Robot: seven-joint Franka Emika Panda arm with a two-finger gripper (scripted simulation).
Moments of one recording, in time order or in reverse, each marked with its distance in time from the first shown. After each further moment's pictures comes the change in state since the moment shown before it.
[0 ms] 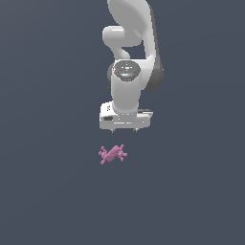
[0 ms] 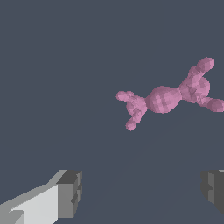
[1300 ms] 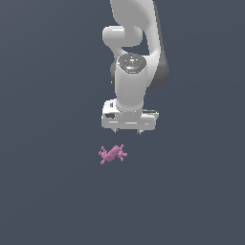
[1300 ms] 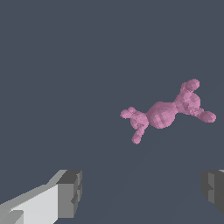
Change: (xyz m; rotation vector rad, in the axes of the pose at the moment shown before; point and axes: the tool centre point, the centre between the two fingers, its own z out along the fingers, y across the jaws) arm 0.021 -0.012 -0.021 0.007 0.060 0.108
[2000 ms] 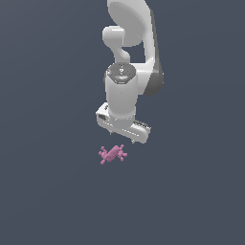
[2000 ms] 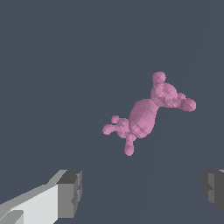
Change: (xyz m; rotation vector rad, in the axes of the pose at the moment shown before) arm 0.017 0.022 0.014 0.004 -0.012 0.390
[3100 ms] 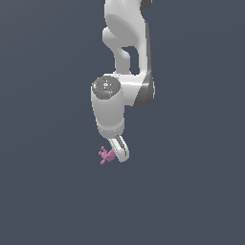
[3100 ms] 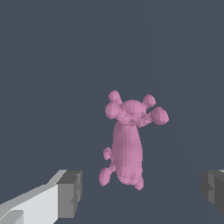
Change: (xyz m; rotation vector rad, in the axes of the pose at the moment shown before) arm 0.037 0.024 0.022 -0.007 -0.005 0.633
